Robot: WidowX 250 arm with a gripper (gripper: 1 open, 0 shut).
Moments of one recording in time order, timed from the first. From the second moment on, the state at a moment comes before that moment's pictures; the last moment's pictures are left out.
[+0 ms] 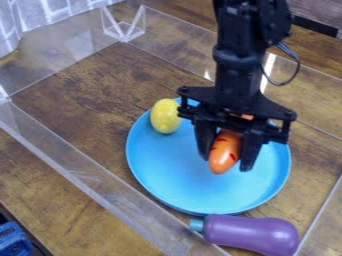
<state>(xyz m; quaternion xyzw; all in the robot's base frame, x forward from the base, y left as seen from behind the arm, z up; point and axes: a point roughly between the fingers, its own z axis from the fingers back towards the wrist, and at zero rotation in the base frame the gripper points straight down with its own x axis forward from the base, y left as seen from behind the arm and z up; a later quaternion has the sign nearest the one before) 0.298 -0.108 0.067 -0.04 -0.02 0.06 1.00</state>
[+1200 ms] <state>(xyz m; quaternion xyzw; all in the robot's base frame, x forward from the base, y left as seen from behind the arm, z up) 0.335 -0.114 0.116 -0.04 -0.05 0.02 1.00</state>
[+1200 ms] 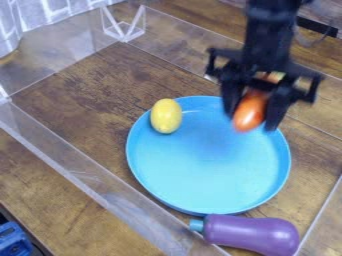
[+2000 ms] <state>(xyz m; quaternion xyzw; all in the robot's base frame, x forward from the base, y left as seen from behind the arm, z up) 0.391 -0.131 0.064 -0.03 -0.06 0.06 1.00</state>
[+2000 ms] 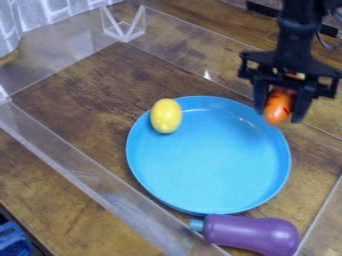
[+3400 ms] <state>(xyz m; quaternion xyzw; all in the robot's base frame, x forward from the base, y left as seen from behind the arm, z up) 0.402 -0.172 0.027 -0.07 -0.11 0.09 0.99</state>
